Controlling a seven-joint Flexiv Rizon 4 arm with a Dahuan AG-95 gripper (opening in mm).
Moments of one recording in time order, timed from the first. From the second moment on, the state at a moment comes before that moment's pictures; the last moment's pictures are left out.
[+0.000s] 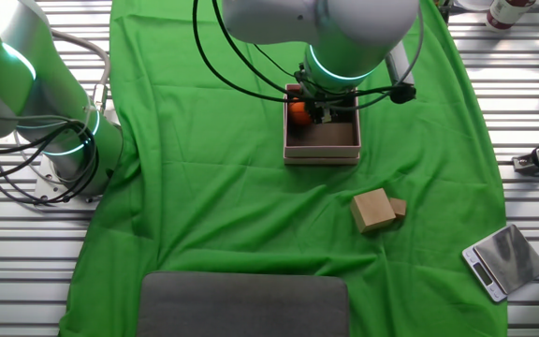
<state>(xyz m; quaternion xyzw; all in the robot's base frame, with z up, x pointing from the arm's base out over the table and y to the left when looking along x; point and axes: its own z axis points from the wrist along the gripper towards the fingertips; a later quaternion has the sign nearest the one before) 0.441 0.094 0.062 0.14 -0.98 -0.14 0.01</state>
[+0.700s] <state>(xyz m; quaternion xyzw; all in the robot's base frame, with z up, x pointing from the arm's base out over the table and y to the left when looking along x) 0.440 0.101 0.064 0.16 -0.97 -0.15 -0.01</state>
